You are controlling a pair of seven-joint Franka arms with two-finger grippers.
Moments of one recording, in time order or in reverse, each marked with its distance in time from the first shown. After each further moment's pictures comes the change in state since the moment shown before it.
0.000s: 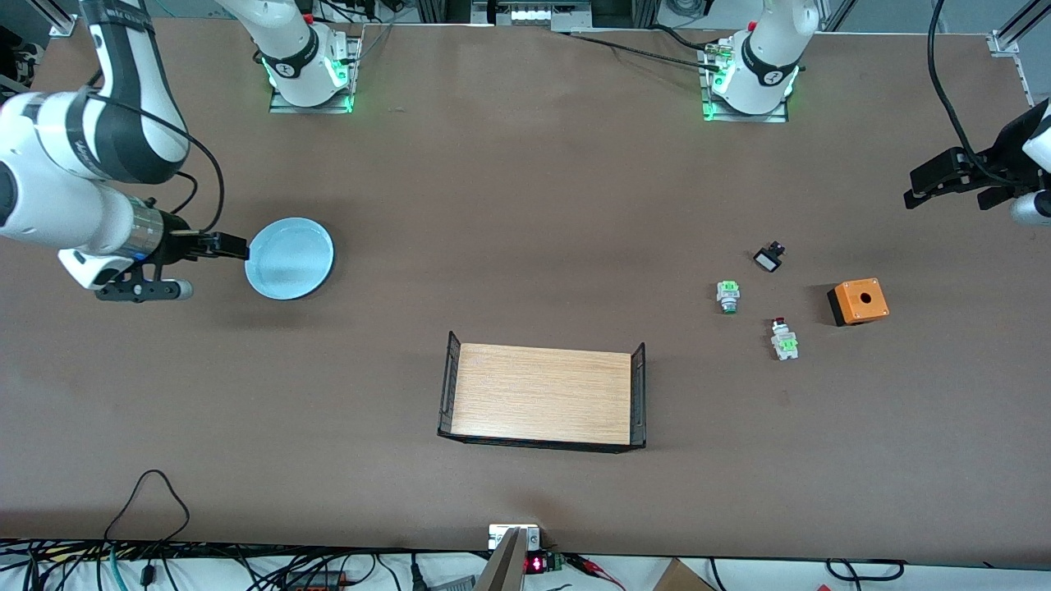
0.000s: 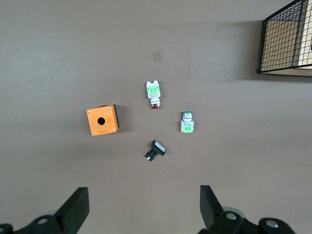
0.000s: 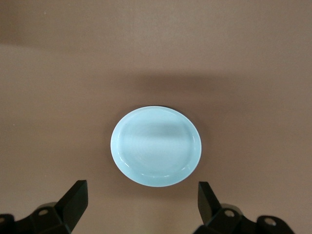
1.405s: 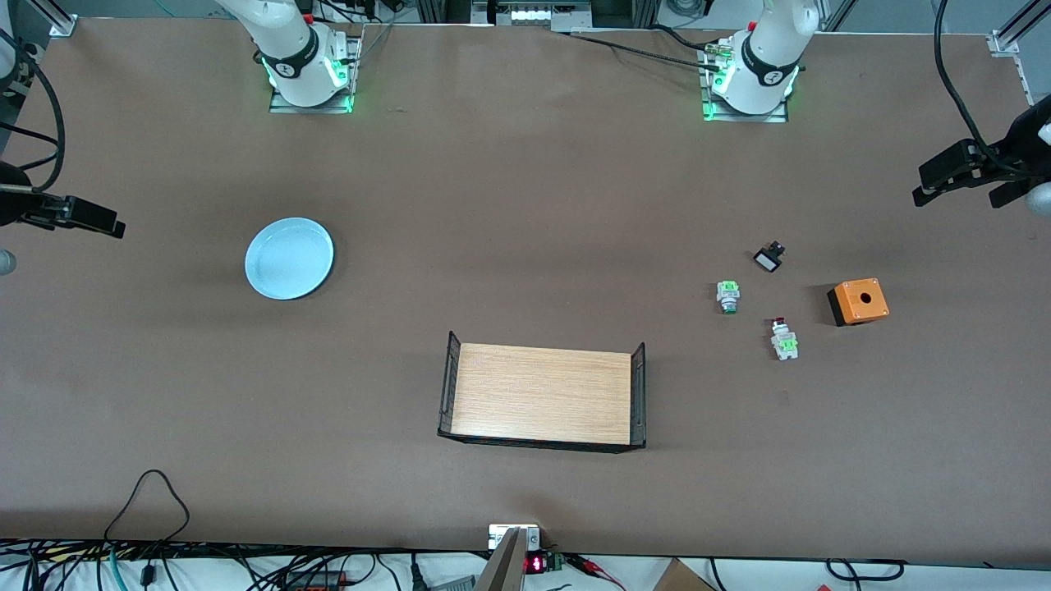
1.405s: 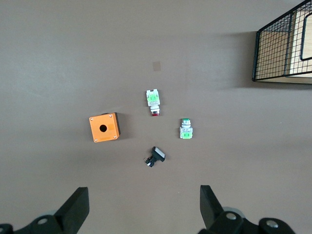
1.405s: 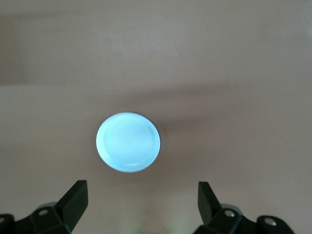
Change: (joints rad) left arm -0.001 0.000 -0.007 0.040 0.003 -0.001 0.000; right arm -0.019 0.004 -0.093 0.367 -0.047 -0.277 0.041
